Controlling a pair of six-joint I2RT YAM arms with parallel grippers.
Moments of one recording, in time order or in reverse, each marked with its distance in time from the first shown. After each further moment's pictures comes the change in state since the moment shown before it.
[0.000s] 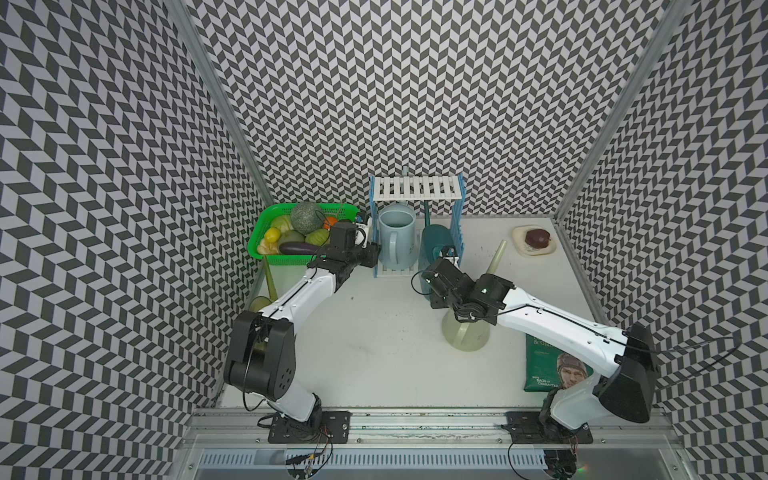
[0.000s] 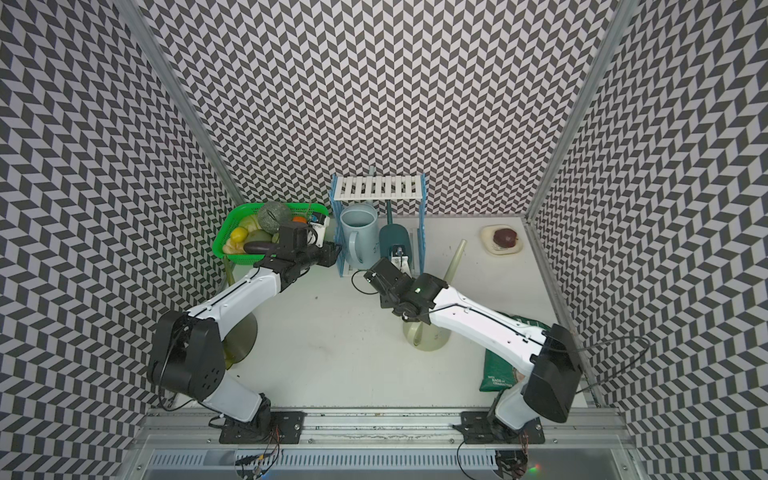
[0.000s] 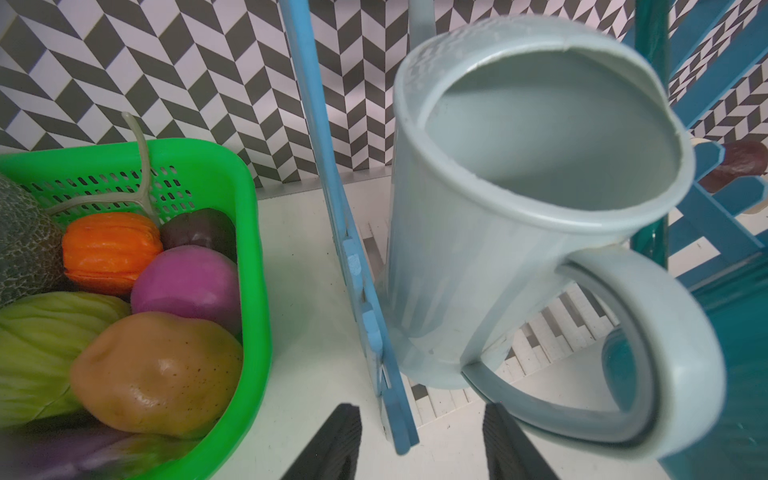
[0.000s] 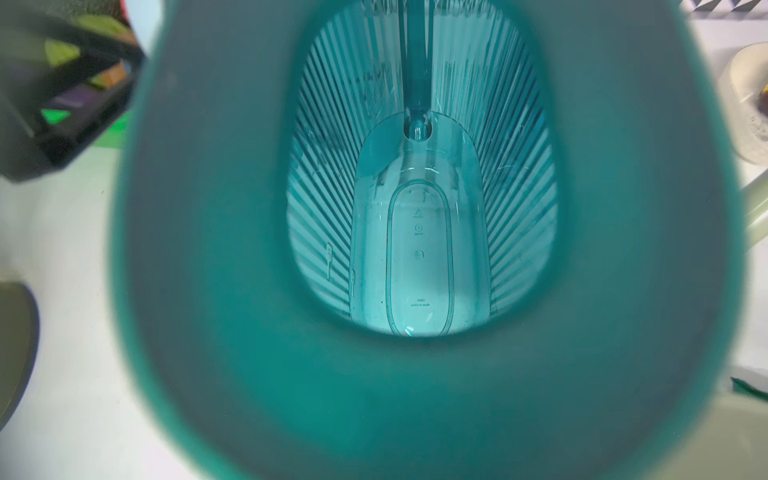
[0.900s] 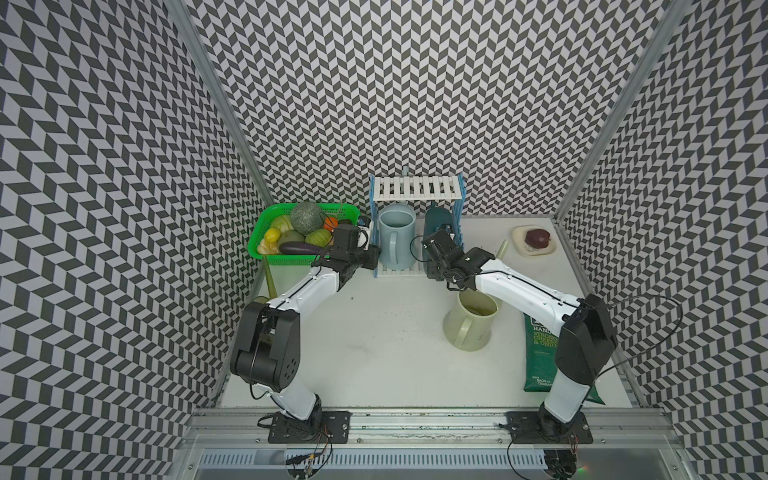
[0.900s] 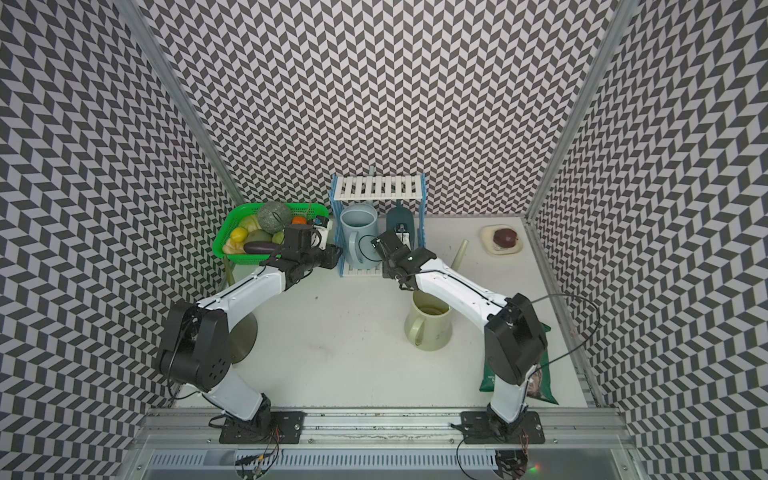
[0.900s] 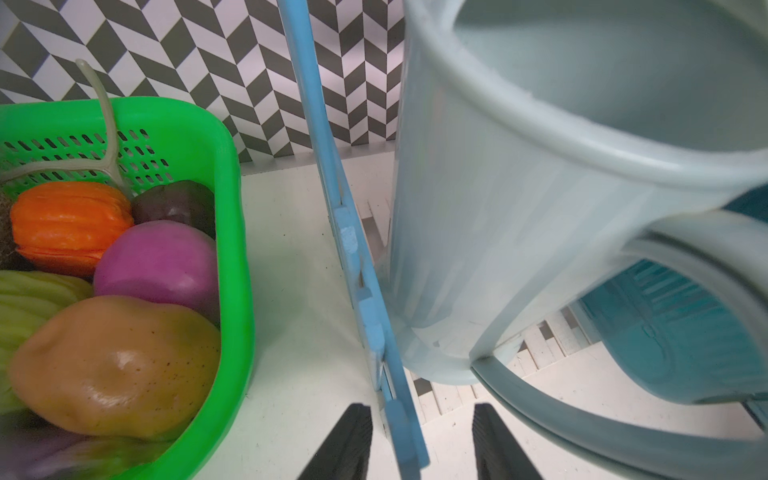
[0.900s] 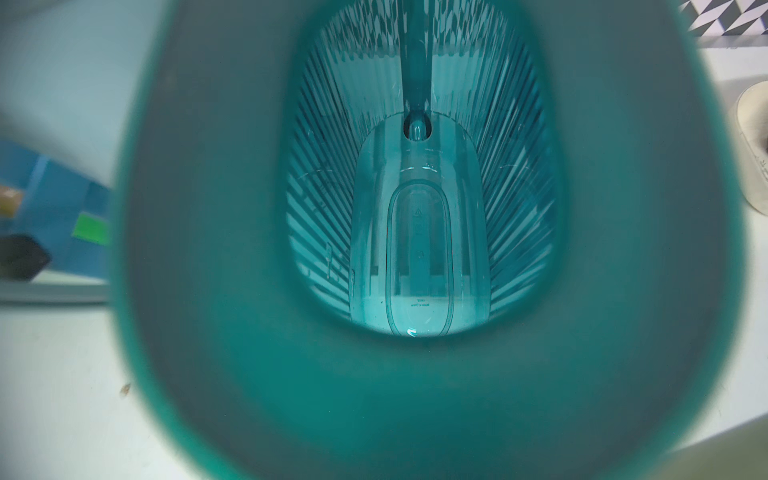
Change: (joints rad) left arm 0.000 0.055 0.000 0.015 0.000 -0.007; right arm -0.199 0.266 0.164 0.141 -0.060 -0.115
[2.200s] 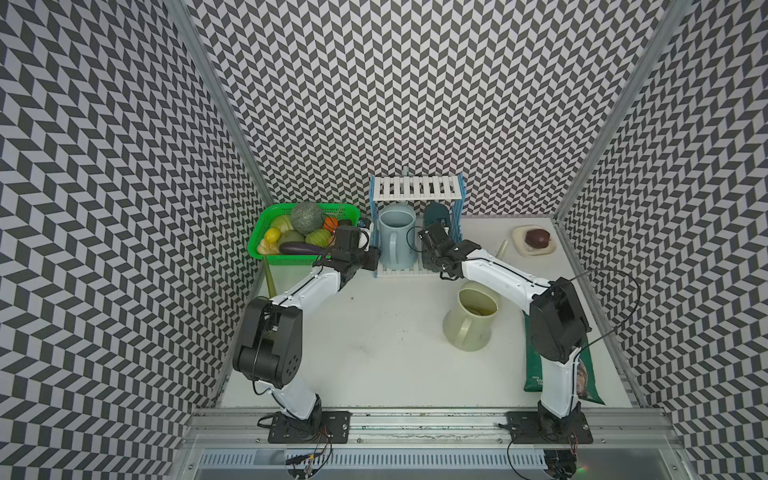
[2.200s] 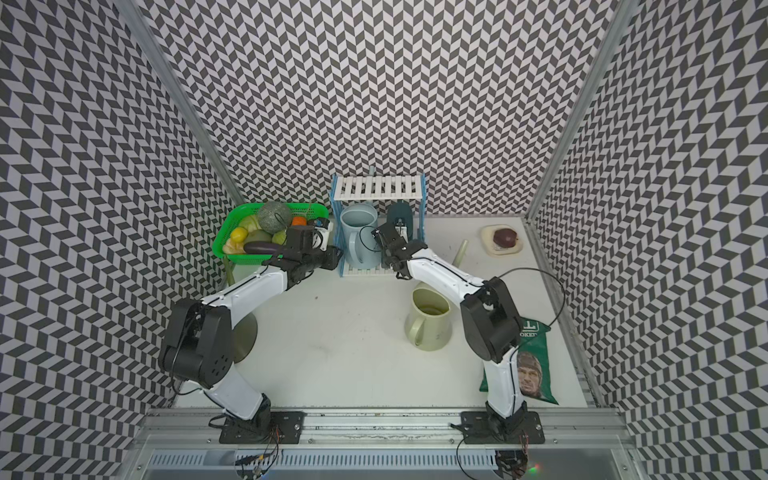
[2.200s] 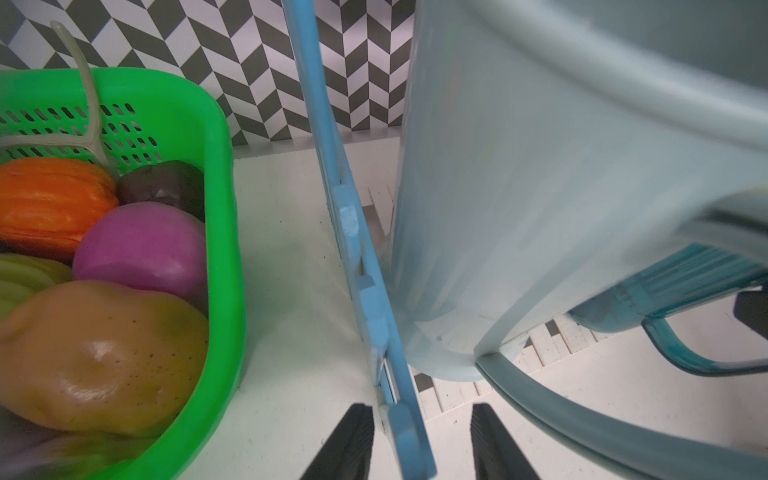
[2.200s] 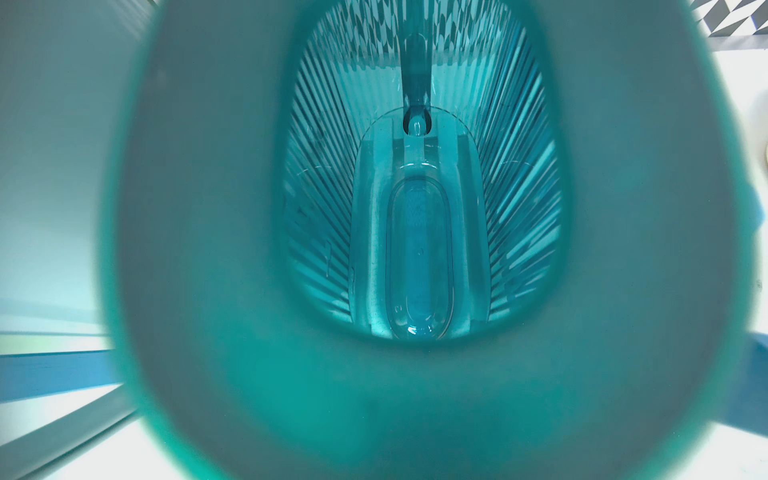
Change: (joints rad) left arm 0.000 0.023 0.000 0.000 -0.007 -0.015; right arm -0.063 0.188 0.129 0.063 -0.008 -0.029
